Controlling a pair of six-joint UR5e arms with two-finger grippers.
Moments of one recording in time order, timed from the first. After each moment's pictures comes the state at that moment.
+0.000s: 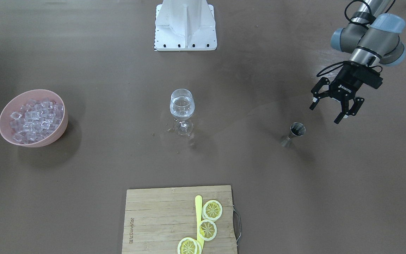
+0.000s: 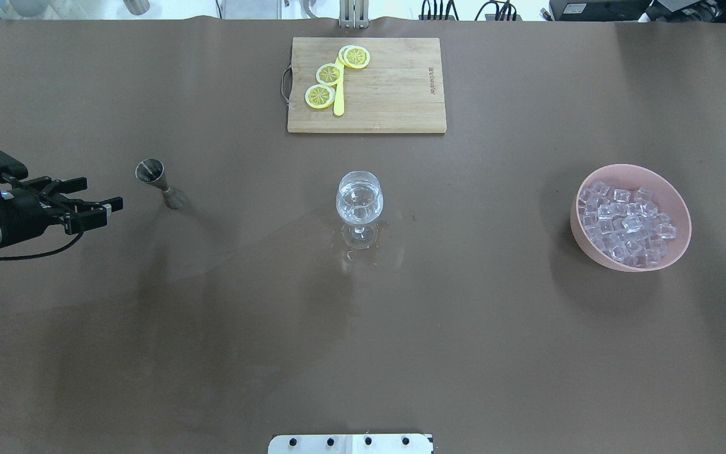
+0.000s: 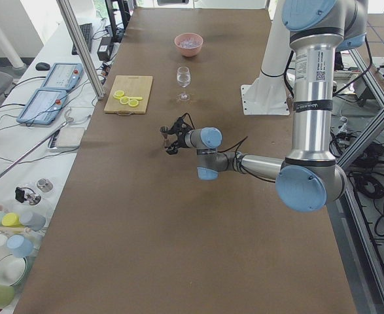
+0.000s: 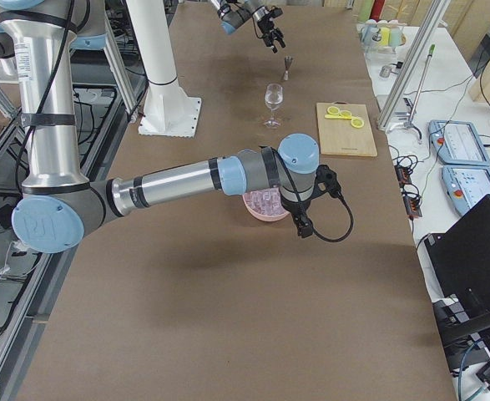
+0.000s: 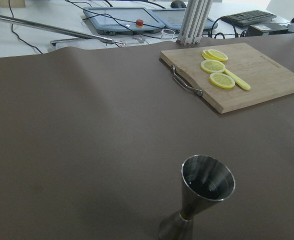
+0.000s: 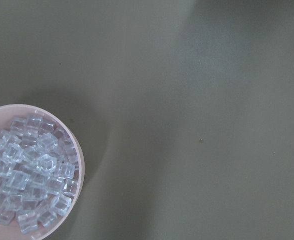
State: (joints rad) left arm -0.71 -1.54 -1.58 -3.03 -1.62 -0.81; right arm 1.53 -1.53 1.81 -1.62 2.43 -0.22
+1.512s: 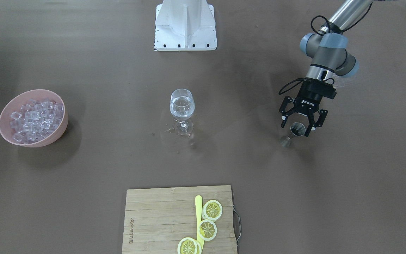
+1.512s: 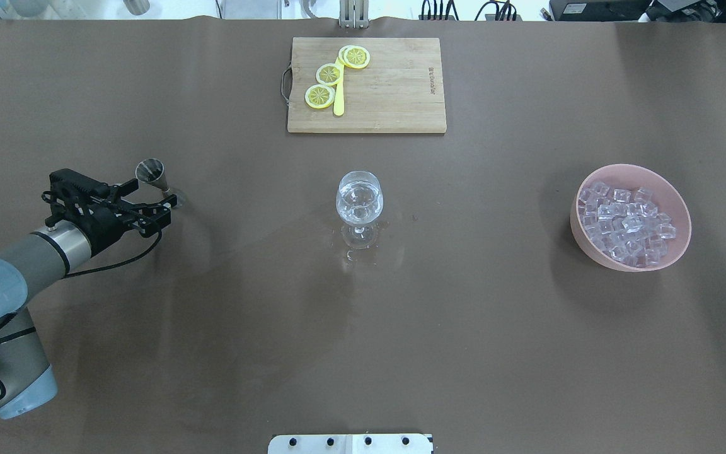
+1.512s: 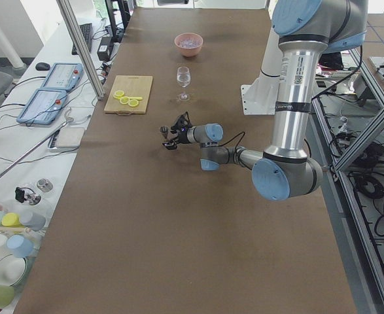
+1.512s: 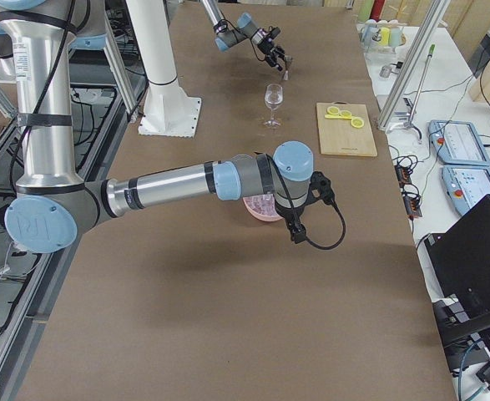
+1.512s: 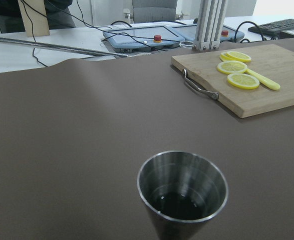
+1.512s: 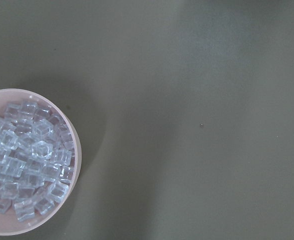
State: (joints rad) left arm -0.53 -1.68 -1.47 -2.97 -1.24 -0.80; right arm 1.52 -1.57 1.81 -1.62 2.43 -0.22
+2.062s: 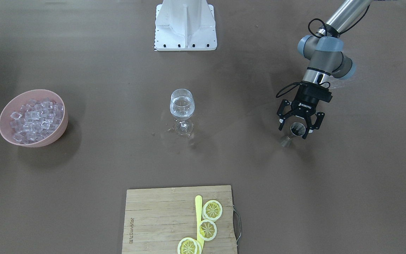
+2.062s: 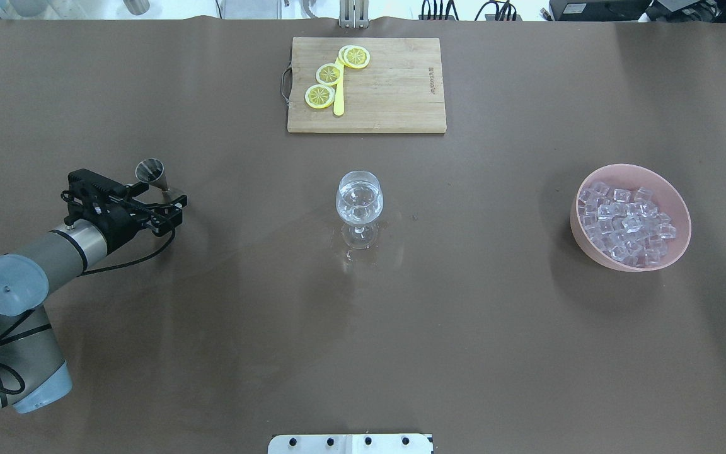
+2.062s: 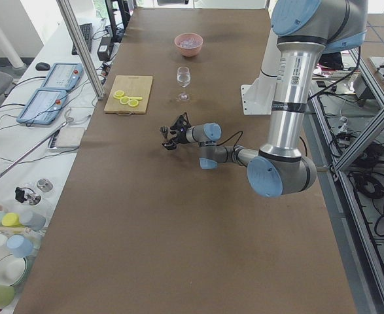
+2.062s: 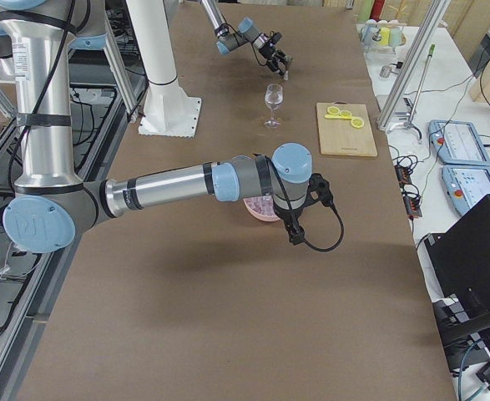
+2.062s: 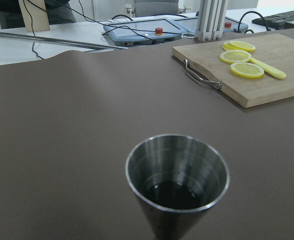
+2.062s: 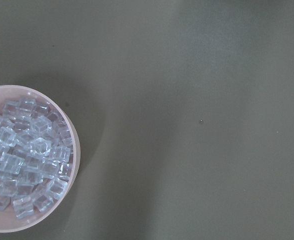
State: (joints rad) left arm -0.52 -1.72 -1.42 -2.95 -1.24 -0.80; right arm 1.52 -1.57 1.81 -1.62 2.43 -0.22
